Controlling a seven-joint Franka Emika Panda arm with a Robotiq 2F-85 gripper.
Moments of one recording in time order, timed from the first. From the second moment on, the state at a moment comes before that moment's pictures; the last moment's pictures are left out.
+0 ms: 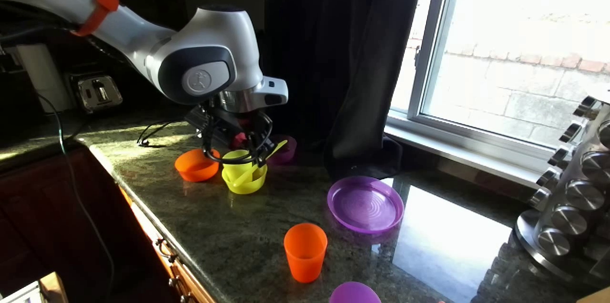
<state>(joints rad) 0.02 -0.13 -0.01 -2.46 0.12 2.53 -0.13</state>
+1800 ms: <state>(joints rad) 0.04 0.03 0.03 -2.37 0.12 2.51 -0.20</state>
